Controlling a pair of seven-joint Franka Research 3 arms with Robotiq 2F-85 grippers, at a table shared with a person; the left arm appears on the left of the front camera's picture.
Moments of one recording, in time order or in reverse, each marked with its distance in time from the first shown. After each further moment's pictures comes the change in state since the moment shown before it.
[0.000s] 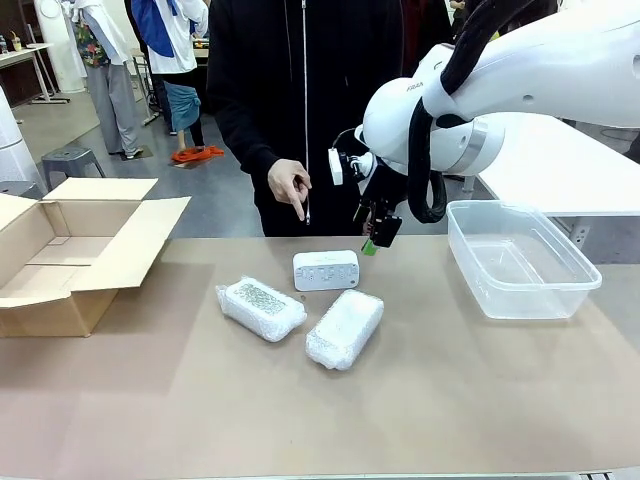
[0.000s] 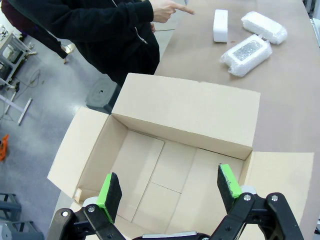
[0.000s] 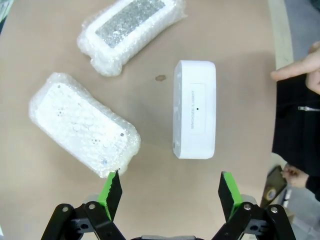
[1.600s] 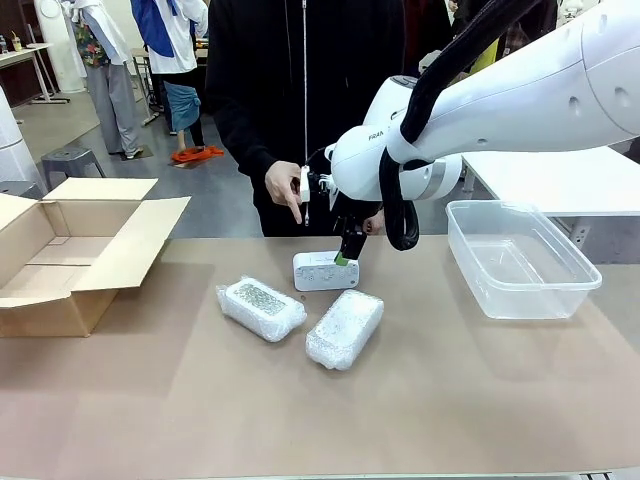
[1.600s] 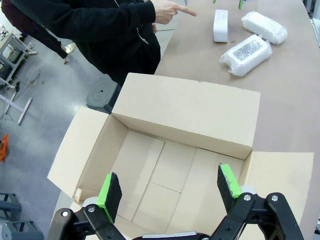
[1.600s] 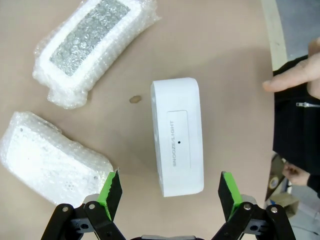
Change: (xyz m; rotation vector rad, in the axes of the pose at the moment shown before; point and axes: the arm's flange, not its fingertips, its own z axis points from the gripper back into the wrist) left arm 0.000 0.000 0.000 0.000 0.000 0.001; right arm 0.031 -0.013 -0.051 -0.059 0.042 -0.097
